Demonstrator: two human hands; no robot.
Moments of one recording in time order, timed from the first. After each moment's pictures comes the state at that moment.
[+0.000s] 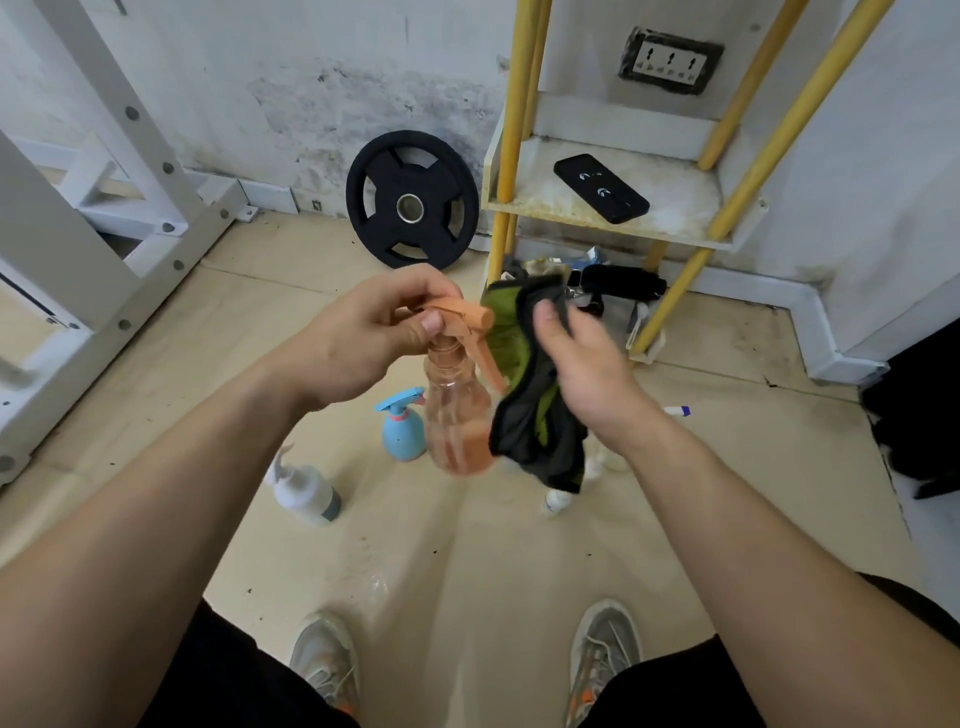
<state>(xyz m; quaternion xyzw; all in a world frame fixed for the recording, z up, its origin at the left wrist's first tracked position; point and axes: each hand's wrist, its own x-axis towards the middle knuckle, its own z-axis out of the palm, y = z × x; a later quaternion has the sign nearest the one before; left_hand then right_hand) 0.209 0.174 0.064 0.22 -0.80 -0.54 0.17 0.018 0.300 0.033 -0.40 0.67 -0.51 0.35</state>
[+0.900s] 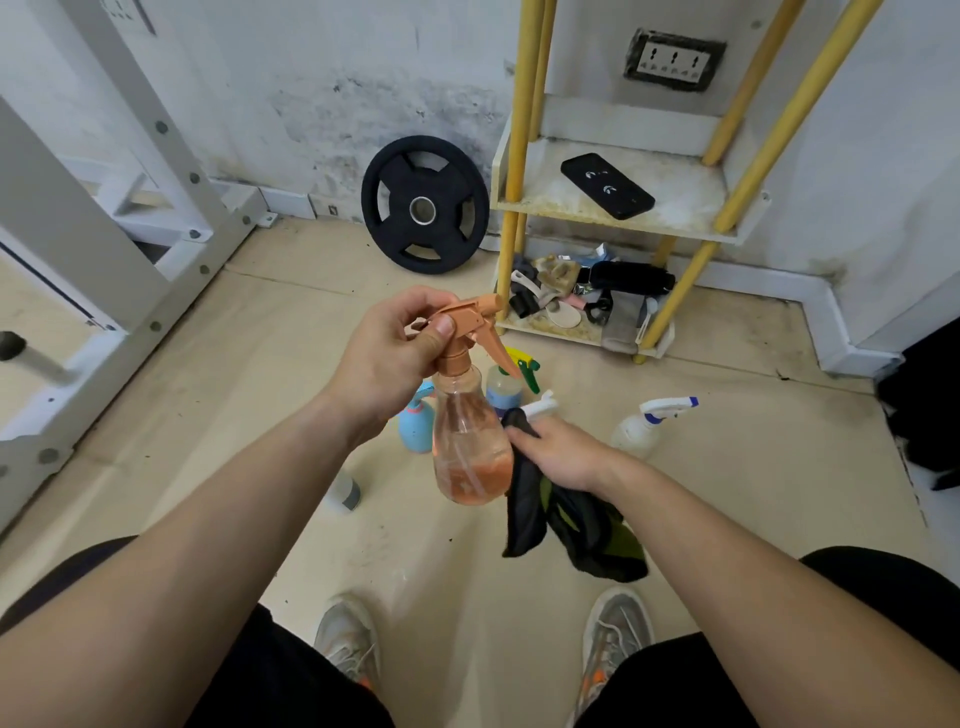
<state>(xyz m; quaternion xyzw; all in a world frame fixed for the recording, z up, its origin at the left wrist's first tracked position) 0.207 0.213 0.045 0.36 -0.68 -0.57 0.29 0.032 0.328 -0.055 -0.45 0.74 -0.19 0.47</state>
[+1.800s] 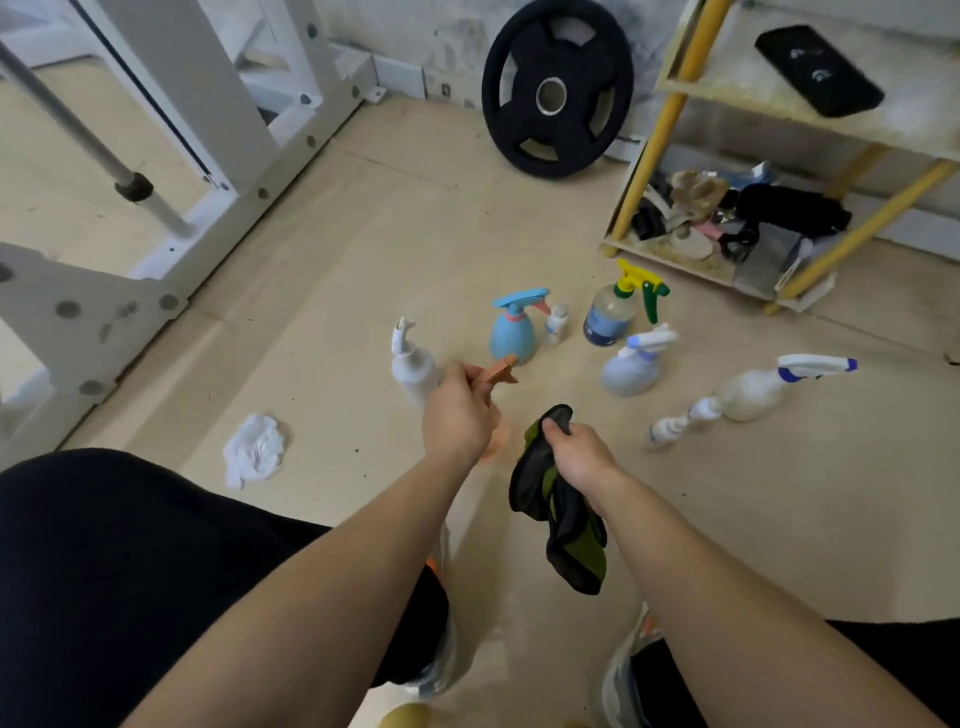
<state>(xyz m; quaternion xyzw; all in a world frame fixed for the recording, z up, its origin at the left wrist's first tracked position) 0.282 0.270 -0.135 0.65 -0.57 -0.45 0.22 0.141 0.332 -0.185 -0.26 0.79 -0.20 0.52</state>
